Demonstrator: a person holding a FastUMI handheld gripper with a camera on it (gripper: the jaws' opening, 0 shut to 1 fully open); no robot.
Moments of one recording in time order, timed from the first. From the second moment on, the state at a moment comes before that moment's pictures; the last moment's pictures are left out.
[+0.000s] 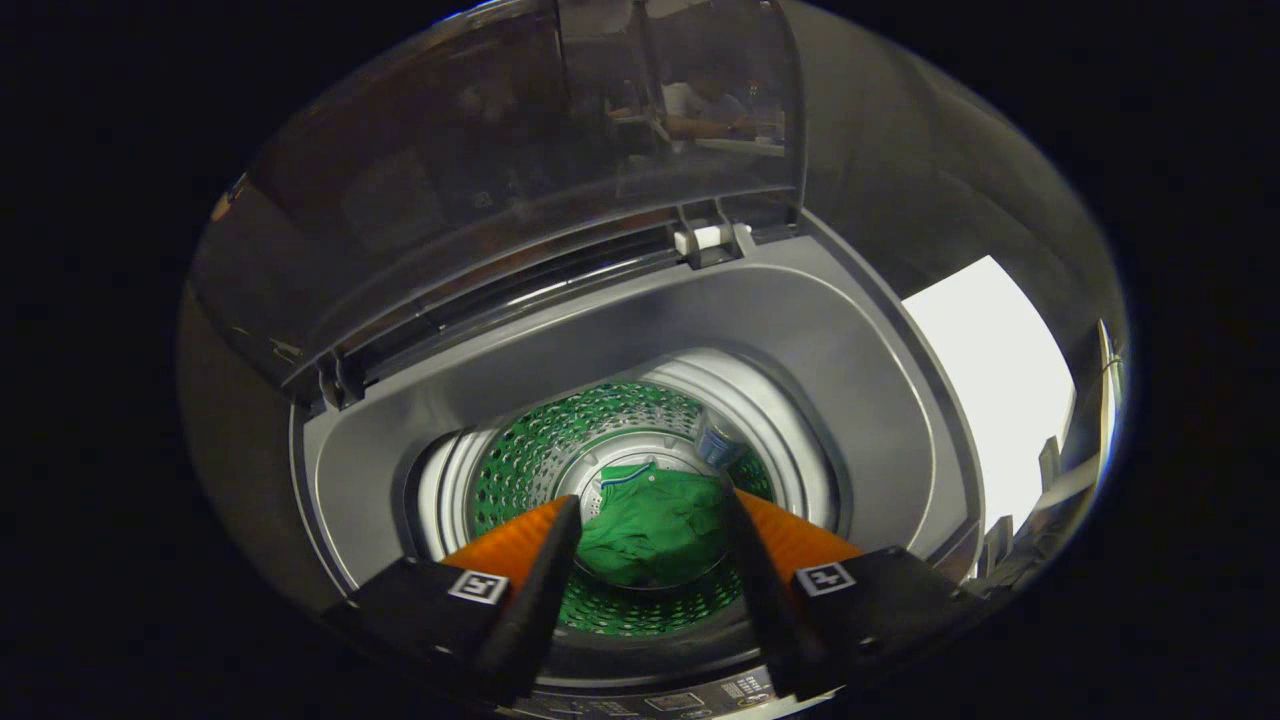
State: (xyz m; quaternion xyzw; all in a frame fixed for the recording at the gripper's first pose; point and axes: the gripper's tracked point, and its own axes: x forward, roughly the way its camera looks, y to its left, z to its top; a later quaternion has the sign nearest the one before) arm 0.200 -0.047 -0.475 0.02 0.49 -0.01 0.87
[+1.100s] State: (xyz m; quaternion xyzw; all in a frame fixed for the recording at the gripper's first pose) arm 0.186 -0.010 -0.231 -0.07 0.29 0.05 0.95
